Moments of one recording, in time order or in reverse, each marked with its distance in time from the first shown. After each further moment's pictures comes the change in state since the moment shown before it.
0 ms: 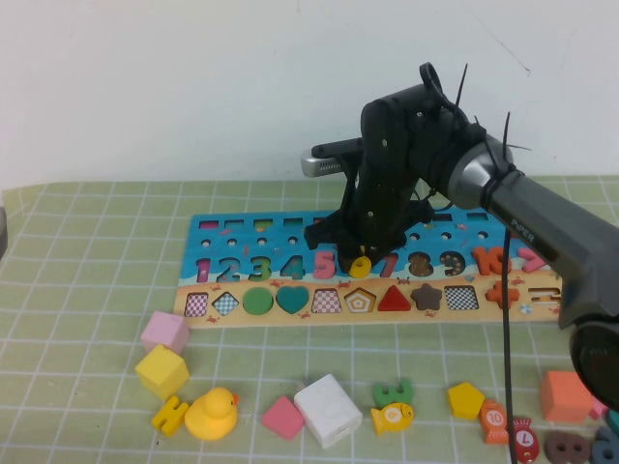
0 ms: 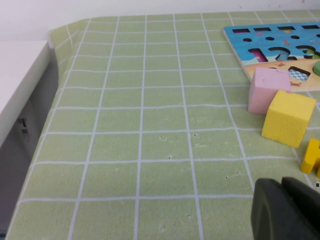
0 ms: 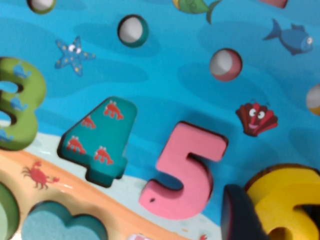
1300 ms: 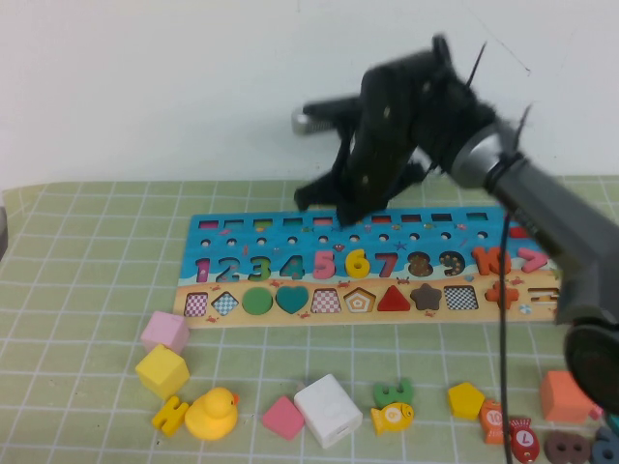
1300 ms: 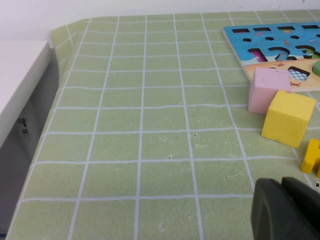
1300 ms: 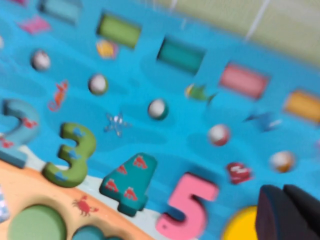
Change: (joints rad) right arm 0.004 0.029 -0.200 -0.011 0.028 -0.024; left arm 0.000 0.000 0.000 0.000 0.000 0.000
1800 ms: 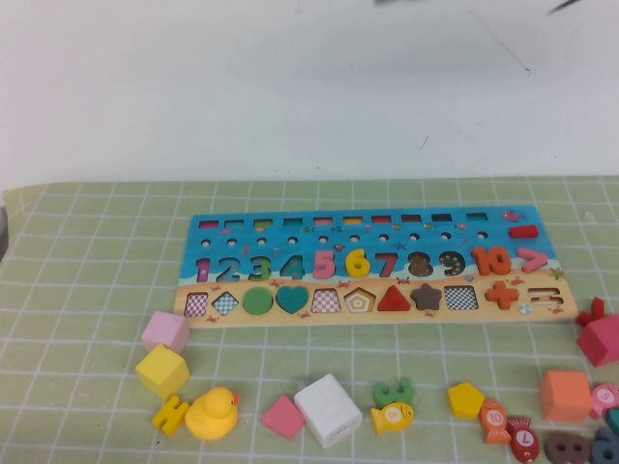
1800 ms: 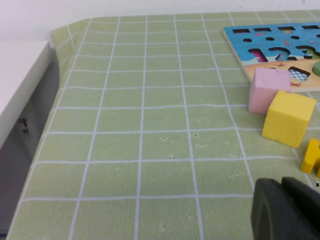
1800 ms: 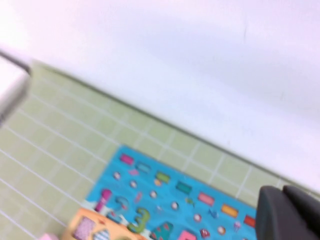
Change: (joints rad) right arm 0.034 -0.498 0.000 -0.058 0.000 -0.072; left arm 0.000 0.000 0.000 0.000 0.000 0.000
